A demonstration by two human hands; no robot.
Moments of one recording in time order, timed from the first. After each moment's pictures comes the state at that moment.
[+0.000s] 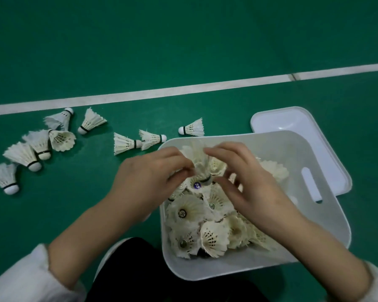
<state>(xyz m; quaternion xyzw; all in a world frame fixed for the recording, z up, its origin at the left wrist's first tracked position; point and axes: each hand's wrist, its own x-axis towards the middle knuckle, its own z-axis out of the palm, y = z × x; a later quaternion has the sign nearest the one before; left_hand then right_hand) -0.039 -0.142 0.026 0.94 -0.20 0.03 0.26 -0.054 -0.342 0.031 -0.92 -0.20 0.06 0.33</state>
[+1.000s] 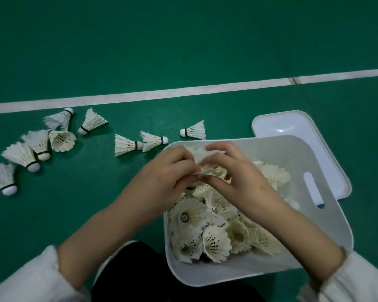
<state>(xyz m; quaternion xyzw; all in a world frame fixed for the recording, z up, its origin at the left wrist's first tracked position) -0.032 -0.143 0.007 0.90 -0.28 0.04 0.34 -0.031 -0.324 0.022 -0.92 -0.16 0.09 0.34</state>
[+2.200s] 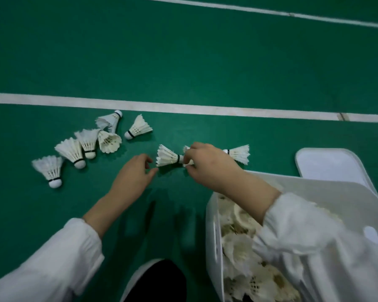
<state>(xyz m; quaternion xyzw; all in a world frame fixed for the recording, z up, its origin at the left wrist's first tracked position) 0.018 0.010 -0.108 0.94 0.14 -0.08 0.31 0.062 -0.167 -0.005 -0.94 -0.29 0.20 0.07</state>
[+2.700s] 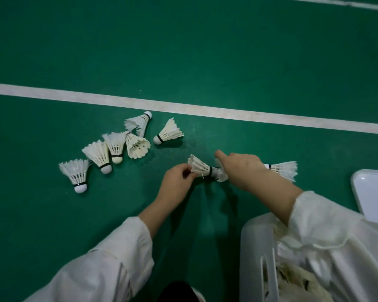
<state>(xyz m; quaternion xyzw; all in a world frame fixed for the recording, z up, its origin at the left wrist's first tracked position) 0.054 0.005 -0.156 0.86 0.19 -0.07 0.47 0.126 -0.130 -0.066 -0.90 -0.27 0.31 -0.16</state>
